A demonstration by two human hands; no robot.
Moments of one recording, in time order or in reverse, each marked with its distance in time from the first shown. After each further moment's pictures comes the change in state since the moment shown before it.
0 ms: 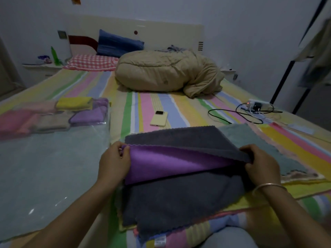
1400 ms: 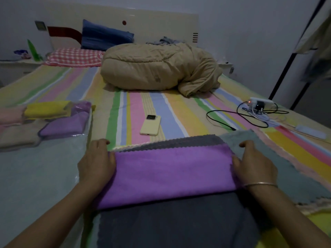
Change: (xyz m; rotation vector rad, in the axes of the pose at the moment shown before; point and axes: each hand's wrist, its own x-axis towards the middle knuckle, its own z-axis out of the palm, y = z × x) left_hand 0.112 -0.047 0.060 0.555 0.061 0.191; right_hand 0.067 -0.029 0.037 -0.224 -0.150 0.208
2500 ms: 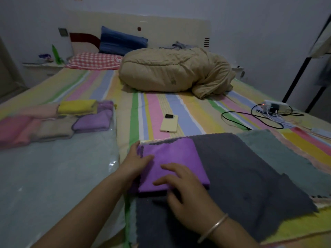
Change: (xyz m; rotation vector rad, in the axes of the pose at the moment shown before) left_hand -0.032 0.016 -0.031 -1.045 -0.519 -0.451; right_hand -0.157 -0.144 0.011 0.601 -0.273 -0.809
